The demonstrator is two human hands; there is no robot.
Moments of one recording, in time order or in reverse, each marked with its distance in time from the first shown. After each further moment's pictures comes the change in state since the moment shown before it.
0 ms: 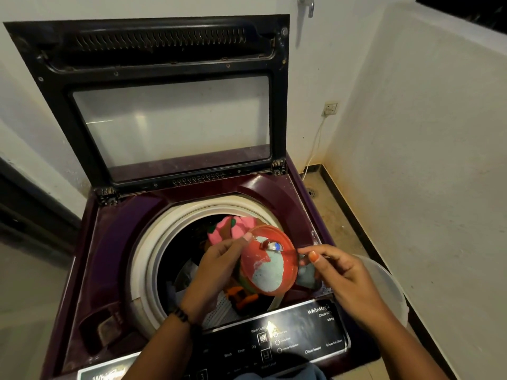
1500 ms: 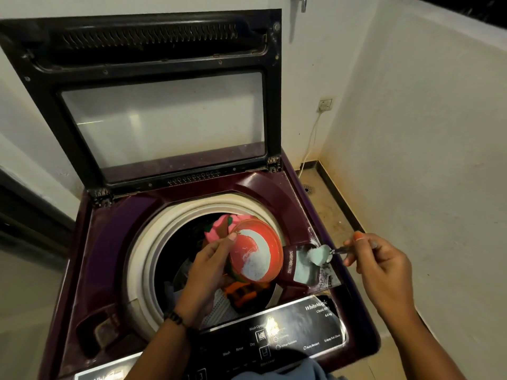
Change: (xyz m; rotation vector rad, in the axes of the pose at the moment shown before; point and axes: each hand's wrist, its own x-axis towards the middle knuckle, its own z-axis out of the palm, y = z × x) left_hand -0.010 -0.006 -0.005 -0.131 0.088 -0.034; right_hand -0.016 -0.007 -0.029 -0.299 0.471 -0.062
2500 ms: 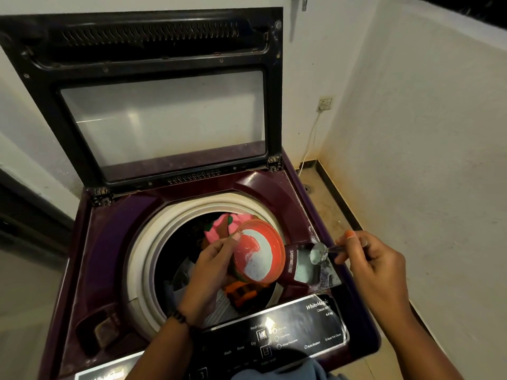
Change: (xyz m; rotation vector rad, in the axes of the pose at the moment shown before) left_hand 0.011 -0.009 0.000 0.025 -0.012 0.002; right_hand -0.001 -0.011 0.009 -0.076 -0.042 -0.102
